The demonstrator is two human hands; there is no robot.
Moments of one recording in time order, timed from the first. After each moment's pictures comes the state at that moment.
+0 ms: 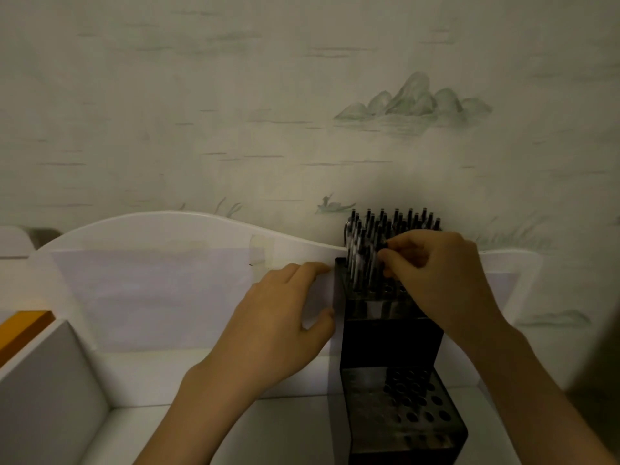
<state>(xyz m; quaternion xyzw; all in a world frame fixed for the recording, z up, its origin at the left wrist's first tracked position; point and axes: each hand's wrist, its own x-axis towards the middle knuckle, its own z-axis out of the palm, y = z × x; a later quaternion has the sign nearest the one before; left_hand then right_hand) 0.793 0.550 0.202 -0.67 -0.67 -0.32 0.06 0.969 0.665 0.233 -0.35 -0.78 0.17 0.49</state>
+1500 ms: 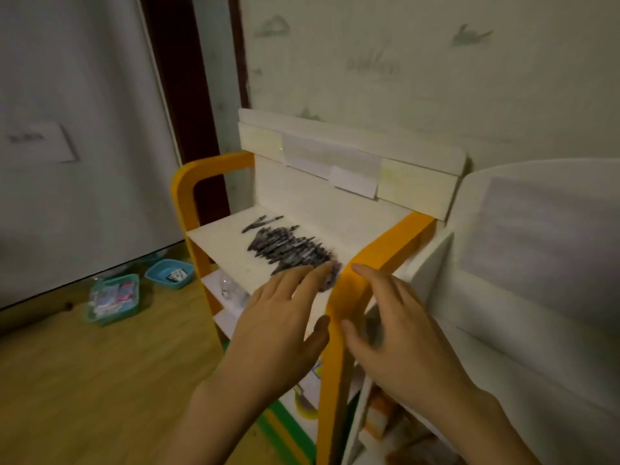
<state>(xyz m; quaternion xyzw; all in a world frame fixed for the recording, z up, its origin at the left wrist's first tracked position) 0.636 0.132 0.120 -0.34 -0.89 -0.21 0.20 0.700 0.303 0.131 0.03 -0.94 0.25 0.22</state>
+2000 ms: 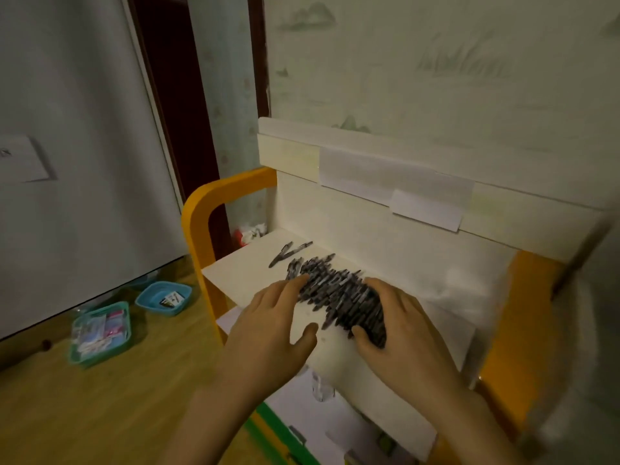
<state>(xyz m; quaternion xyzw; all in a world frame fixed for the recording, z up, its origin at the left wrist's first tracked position) 0.395 0.018 0.090 -0.32 -0.90 -0.26 0.16 0.472 0.208 0.092 -0.06 -0.95 0.22 0.20</state>
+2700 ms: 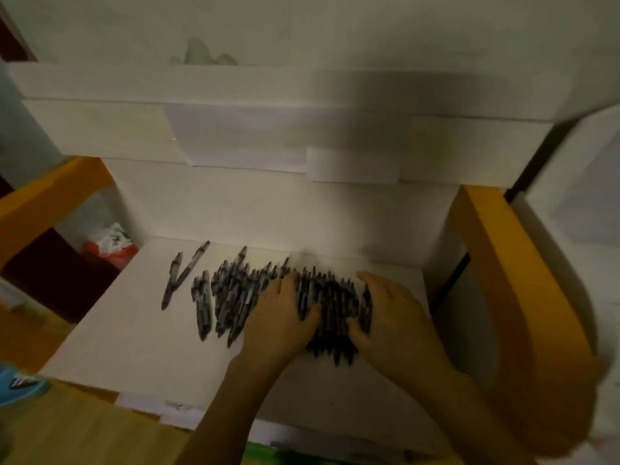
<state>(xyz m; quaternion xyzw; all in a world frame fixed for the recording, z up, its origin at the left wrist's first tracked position) 0.223 0.164 -0.005 -0.44 -0.86 -0.24 -0.10 0.386 0.253 0.029 -0.35 -0.90 0.19 0.14</state>
